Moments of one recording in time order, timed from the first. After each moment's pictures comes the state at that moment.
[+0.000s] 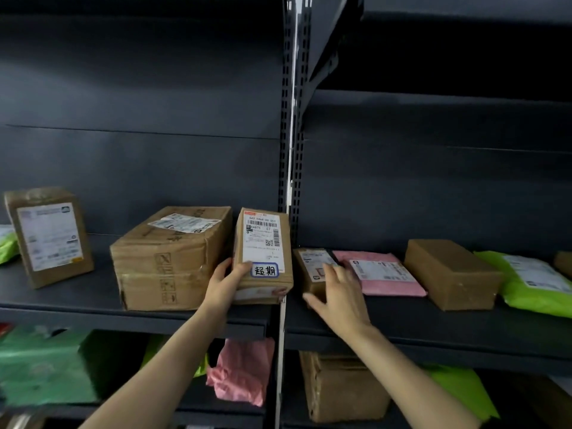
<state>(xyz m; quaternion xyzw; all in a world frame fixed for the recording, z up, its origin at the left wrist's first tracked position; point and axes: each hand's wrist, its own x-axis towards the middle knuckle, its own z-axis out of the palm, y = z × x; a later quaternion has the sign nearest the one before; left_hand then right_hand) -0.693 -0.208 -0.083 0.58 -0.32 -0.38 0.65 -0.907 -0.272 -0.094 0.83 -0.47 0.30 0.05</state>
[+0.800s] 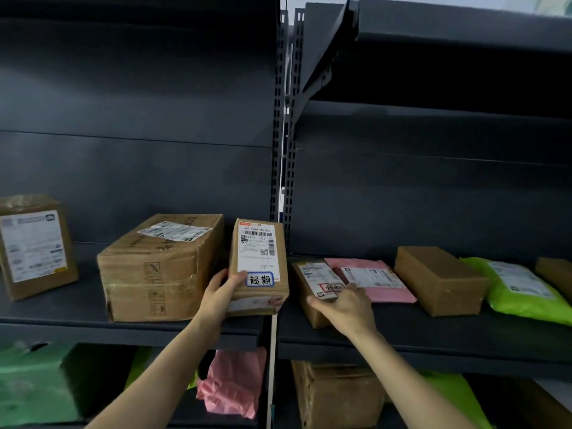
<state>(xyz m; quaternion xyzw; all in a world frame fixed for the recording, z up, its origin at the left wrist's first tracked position) -0.689 -0.219 -0.094 0.56 -0.31 -0.42 0.64 -0.924 -0.273 -0.081 0.72 -0.63 0.26 -0.14</state>
